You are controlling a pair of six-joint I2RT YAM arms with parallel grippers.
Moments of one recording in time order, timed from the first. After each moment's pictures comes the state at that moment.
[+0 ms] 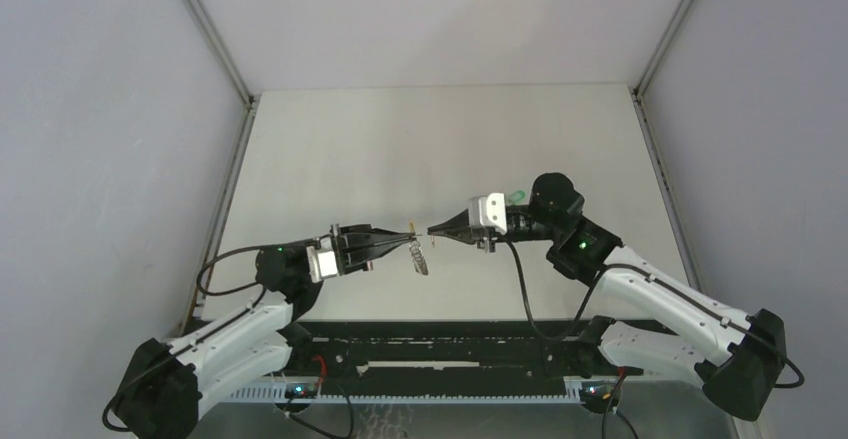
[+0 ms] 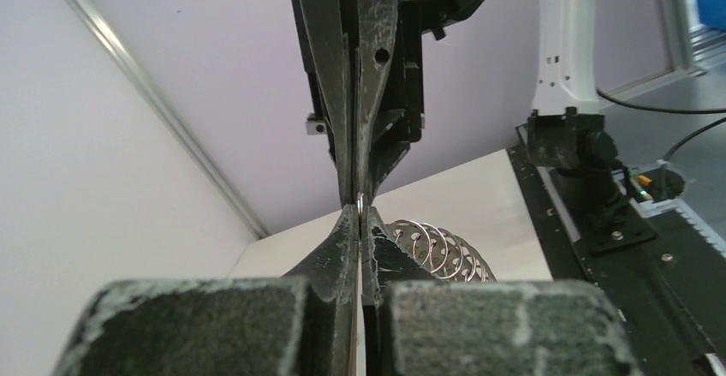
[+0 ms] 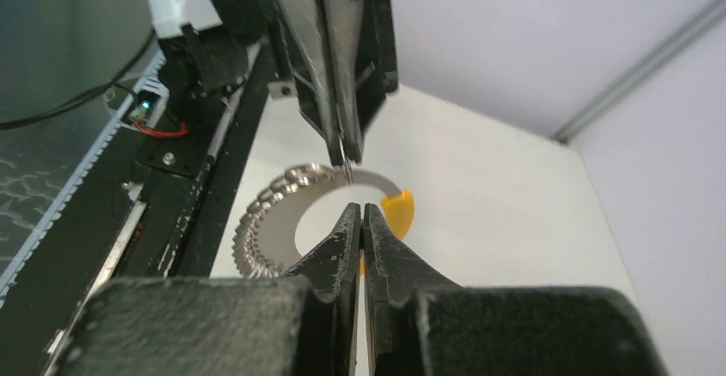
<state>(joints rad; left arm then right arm) -0.59 0.86 0.29 1.26 0.92 -0.06 0.81 1.00 0.83 0.13 -0.83 -0.42</state>
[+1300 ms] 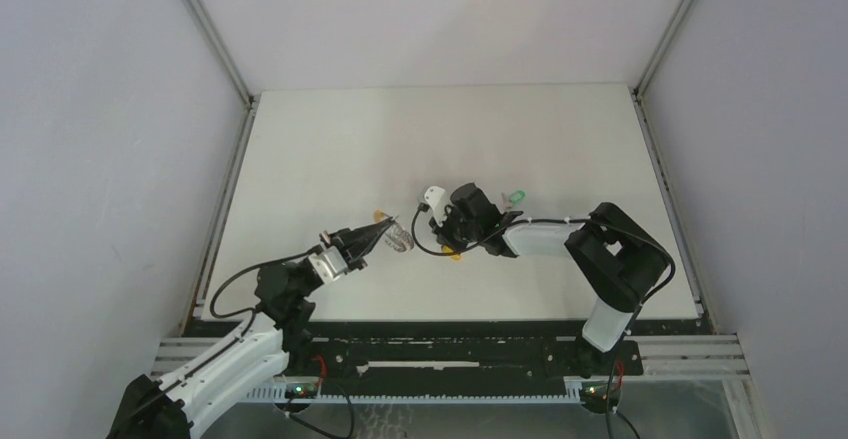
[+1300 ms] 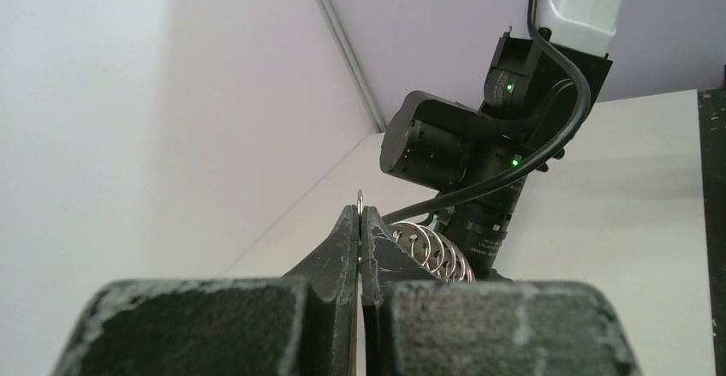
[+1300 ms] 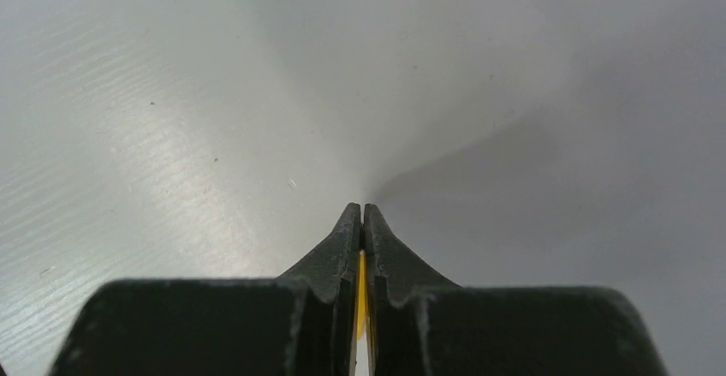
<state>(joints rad) -0.59 0.61 0.13 0.94 0.49 0.21 0.77 1.72 0.83 0.12 -0.24 -0.19</state>
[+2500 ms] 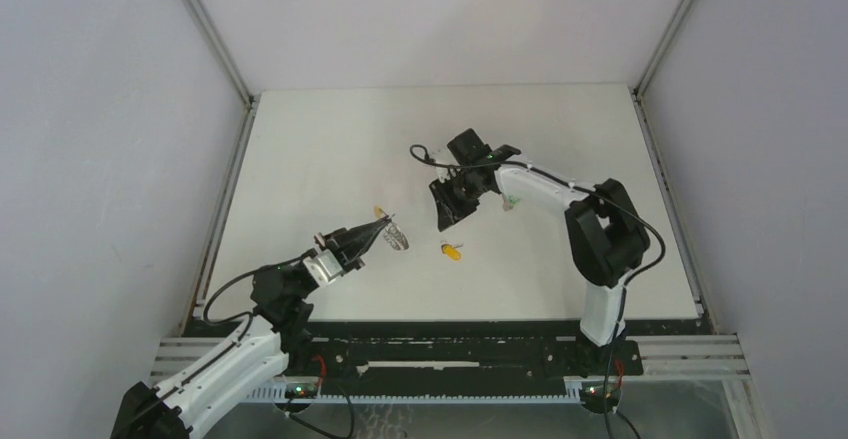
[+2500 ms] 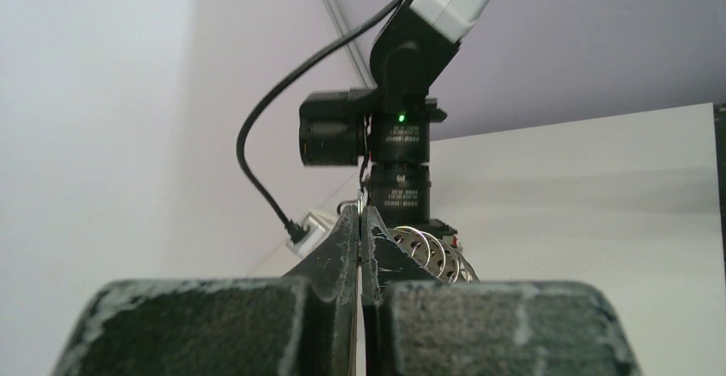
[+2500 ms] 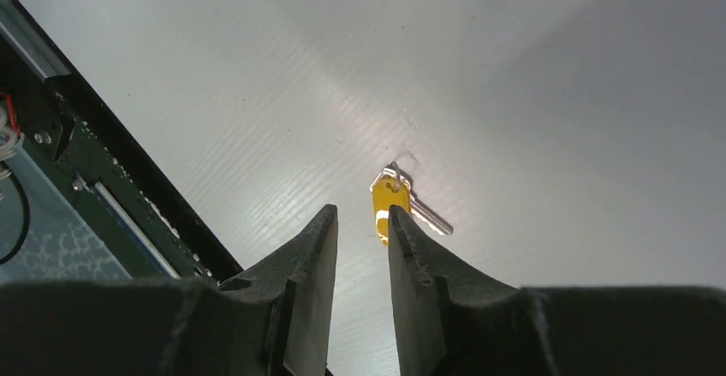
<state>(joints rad) -0.59 0.56 0.13 0.93 0.47 0.21 0.62 1.84 1.37 -0.65 -0.45 0.03</state>
